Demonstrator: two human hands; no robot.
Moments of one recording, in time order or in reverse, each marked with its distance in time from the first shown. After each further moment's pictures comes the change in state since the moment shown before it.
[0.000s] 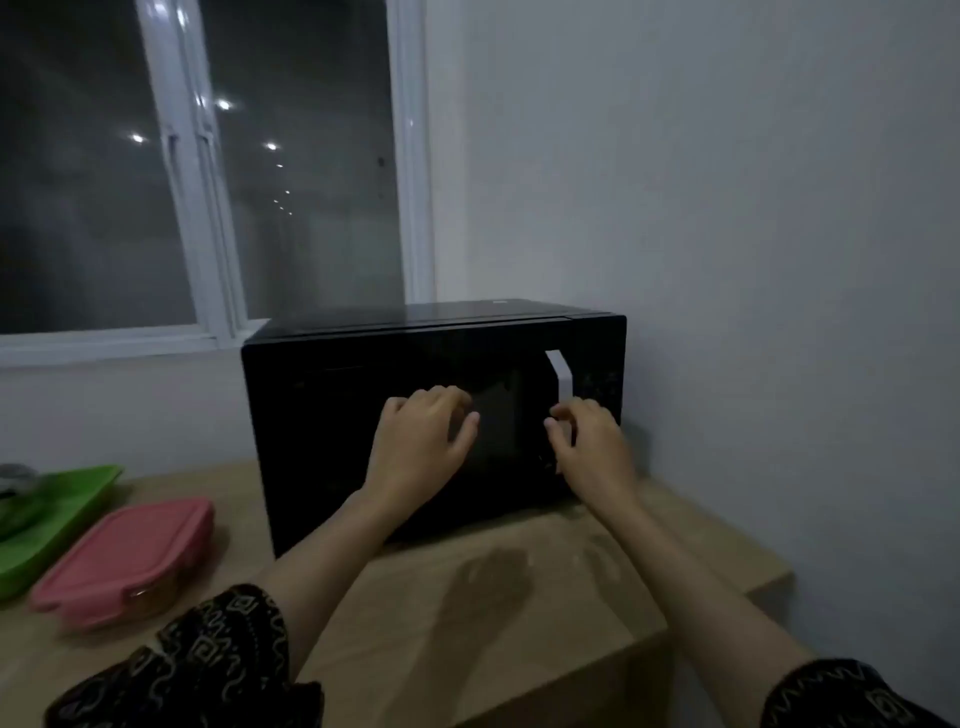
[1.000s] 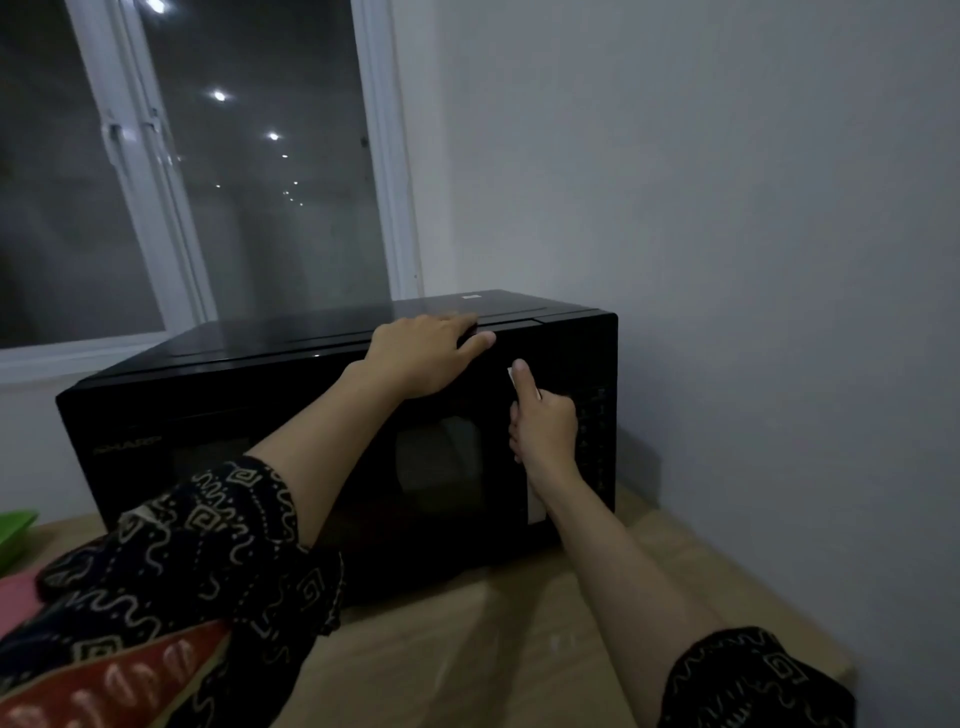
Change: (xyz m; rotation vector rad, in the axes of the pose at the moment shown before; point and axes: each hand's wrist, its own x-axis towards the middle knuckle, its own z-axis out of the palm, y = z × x) left_hand 0.169 0.025 0.048 0.271 -0.369 -0.027; right_hand 0.103 0.031 0.050 0.892 0.049 0.424
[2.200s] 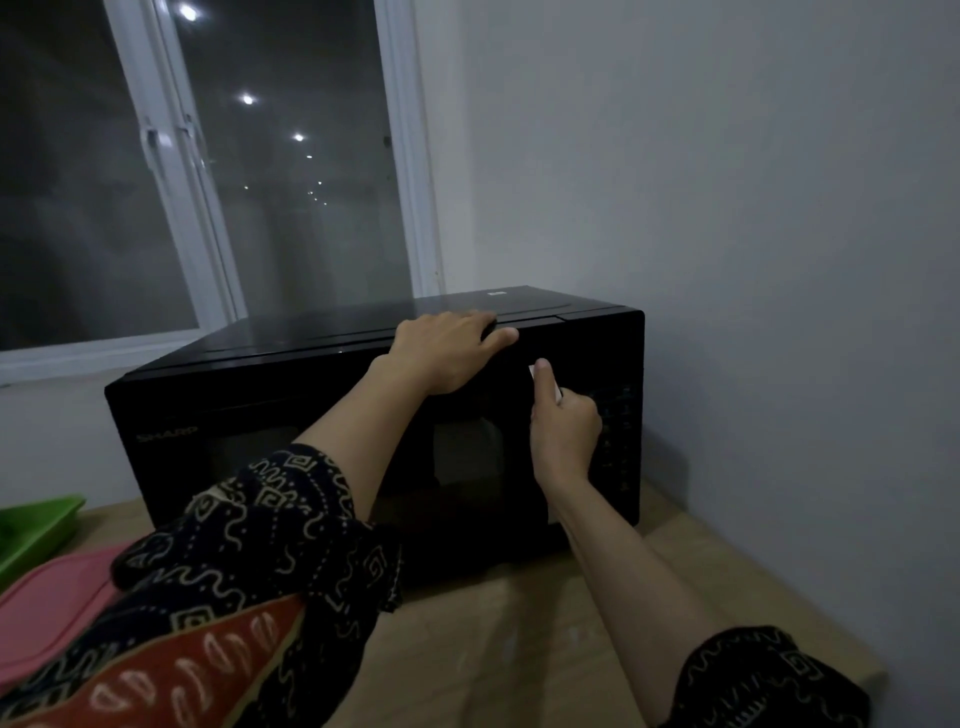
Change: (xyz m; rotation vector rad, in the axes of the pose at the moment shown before) left_hand -0.001 0.001 -0.002 0.005 -0.015 -0.032; right_hand -0.007 0.002 0.008 -0.086 0.180 -0.118
